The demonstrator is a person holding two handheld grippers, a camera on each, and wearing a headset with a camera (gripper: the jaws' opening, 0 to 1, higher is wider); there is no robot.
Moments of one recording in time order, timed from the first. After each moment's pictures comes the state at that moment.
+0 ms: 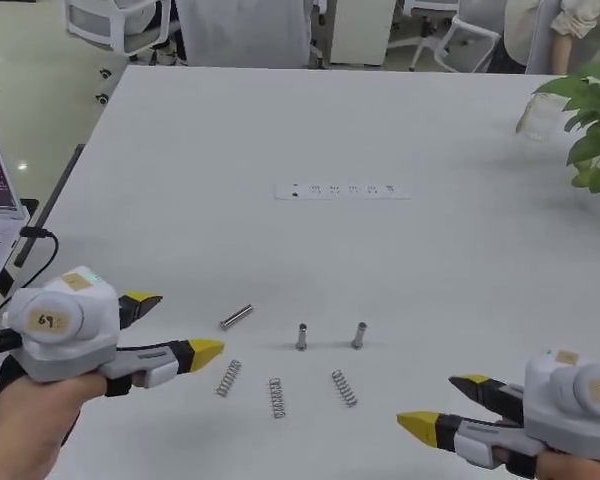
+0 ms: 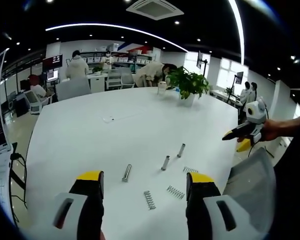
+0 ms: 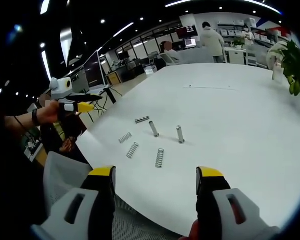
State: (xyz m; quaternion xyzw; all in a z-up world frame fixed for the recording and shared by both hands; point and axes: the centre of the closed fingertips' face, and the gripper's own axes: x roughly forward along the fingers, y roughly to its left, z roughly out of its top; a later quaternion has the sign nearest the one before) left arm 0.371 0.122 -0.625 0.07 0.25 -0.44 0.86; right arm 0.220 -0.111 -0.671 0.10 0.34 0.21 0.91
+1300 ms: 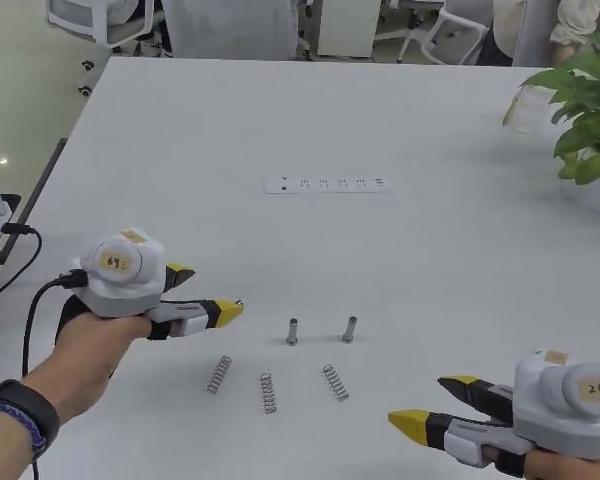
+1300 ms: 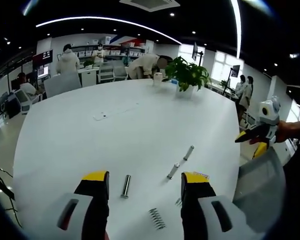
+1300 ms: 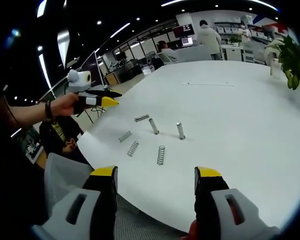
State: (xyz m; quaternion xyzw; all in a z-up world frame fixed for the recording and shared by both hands) left arm 0.416 0.071 -0.659 0.09 0.28 -0.47 0.83; right arm 0.214 -0.108 -0.676 0.11 0.34 0.20 0.91
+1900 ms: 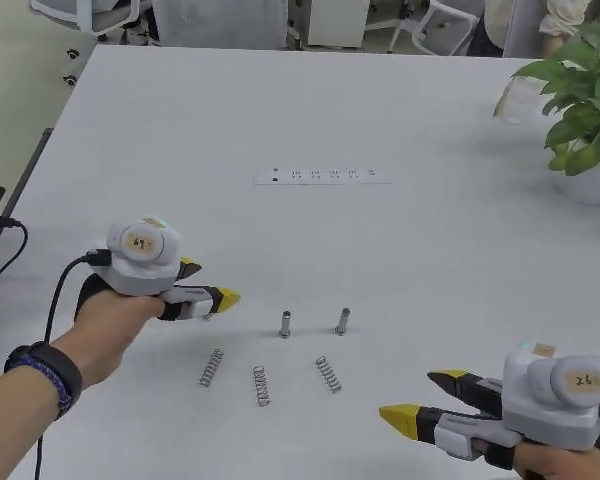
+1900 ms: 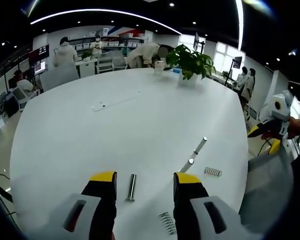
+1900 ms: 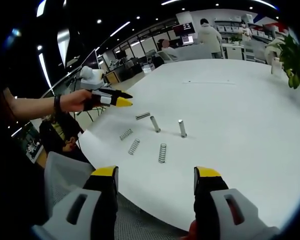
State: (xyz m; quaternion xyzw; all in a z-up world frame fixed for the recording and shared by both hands) left arm 0.439 0.058 -0.696 0.12 0.32 -0.47 0.82; right arm 0.213 -0.104 -0.679 0.11 0.35 0.20 0.91
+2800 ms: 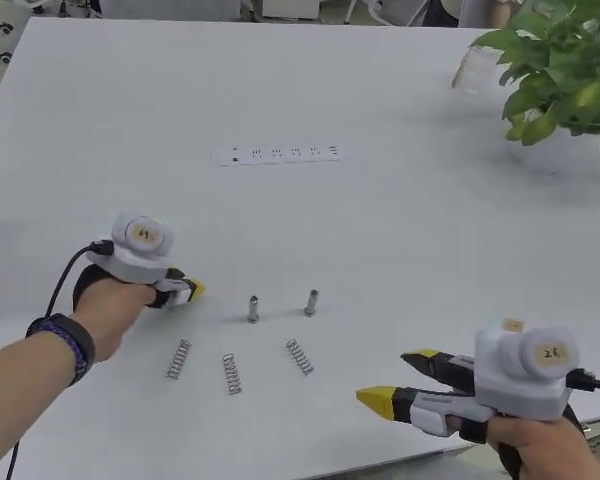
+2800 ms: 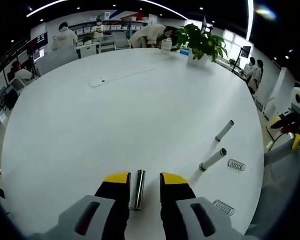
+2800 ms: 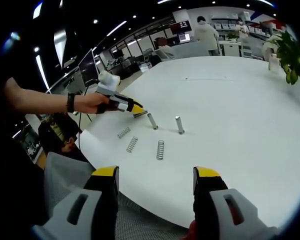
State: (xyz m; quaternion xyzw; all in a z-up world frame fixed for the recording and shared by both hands) left arm 0.458 0.043 -0.763 0.15 0.38 -0.44 0.80; right arm 0.208 -0.108 -0.684 0.12 0.36 0.19 0.91
